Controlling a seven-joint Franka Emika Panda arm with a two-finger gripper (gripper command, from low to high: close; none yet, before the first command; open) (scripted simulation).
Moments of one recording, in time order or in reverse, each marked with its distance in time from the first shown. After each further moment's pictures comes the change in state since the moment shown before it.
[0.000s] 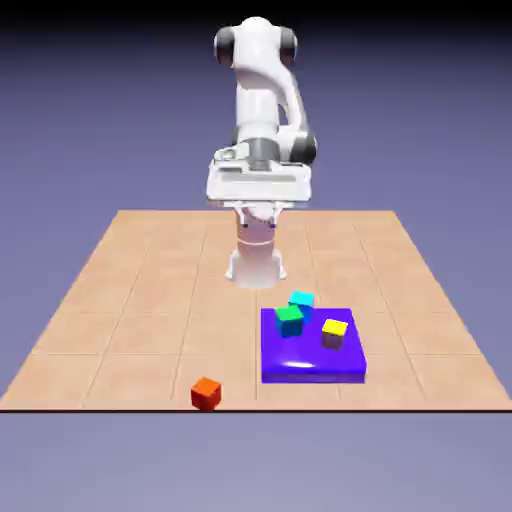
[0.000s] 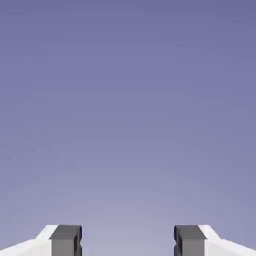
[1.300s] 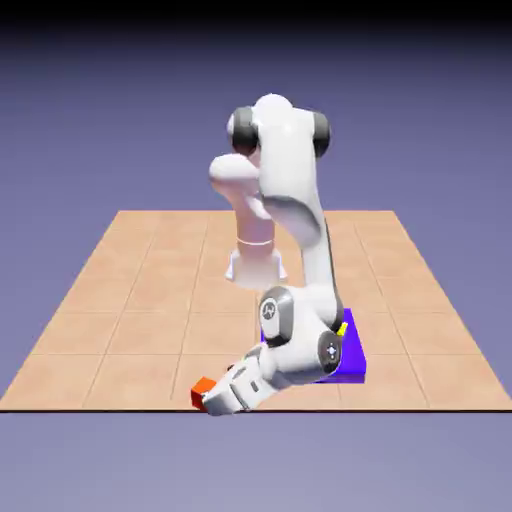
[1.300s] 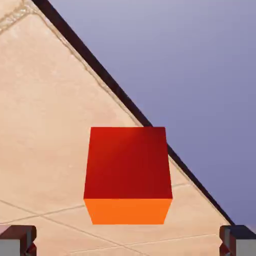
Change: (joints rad) arm 0.174 1.323 -0.152 0.993 -0.650 -1.110 -0.486
